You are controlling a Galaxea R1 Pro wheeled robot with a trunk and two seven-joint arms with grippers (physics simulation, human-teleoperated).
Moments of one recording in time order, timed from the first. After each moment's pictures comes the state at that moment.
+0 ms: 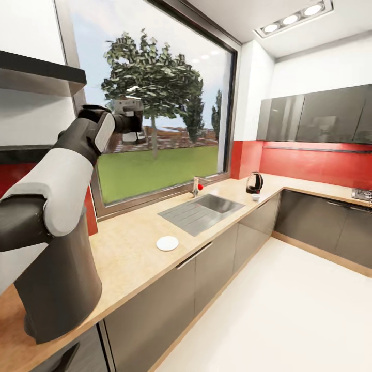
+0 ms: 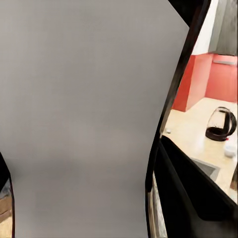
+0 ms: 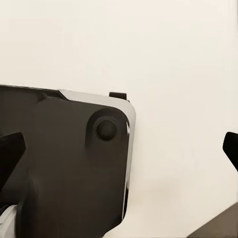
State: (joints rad) left arm -1.69 -0.04 0.03 -0.49 0.01 0.63 -0.11; right arm -0.01 -0.07 0.00 -0.13 0.07 -0.11 0.09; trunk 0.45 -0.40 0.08
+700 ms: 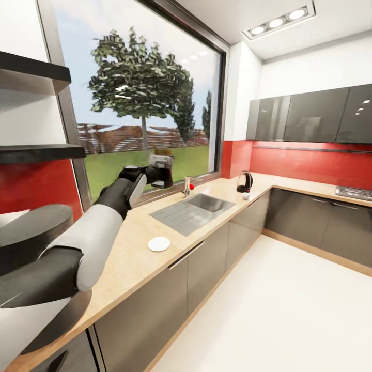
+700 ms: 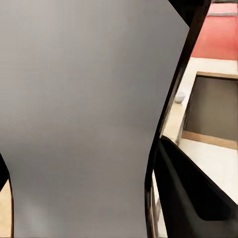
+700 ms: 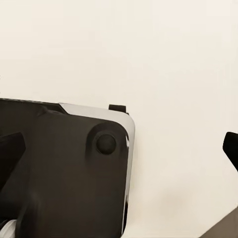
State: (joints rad) left arm -1.35 -0.14 -0.06 -0.56 -0.01 0.47 -0.19; right arm -0.02 -0.07 0.00 -0.17 0.06 -0.12 0.09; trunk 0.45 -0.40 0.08
